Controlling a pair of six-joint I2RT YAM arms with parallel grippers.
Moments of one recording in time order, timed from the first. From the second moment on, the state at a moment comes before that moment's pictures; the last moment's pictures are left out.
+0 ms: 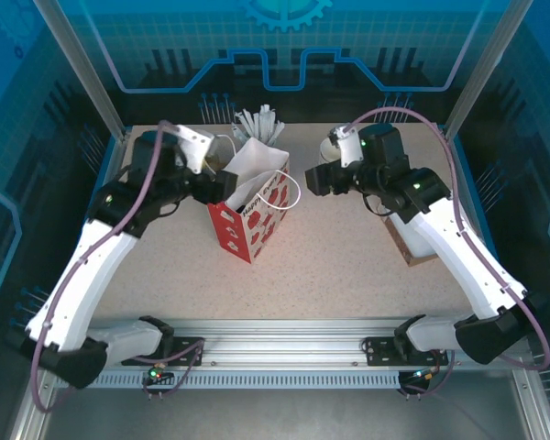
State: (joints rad) left arm -0.35 1.14 1.43 -0.82 0.10 -0.04; right arm 0.51 1.32 1.50 -0.78 -0.12 0.14
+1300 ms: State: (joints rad) left arm 0.03 1.28 0.49 0.32 -0.36 -0.21; right arm 0.27 1.46 0.85 -0.16 0.53 0.09
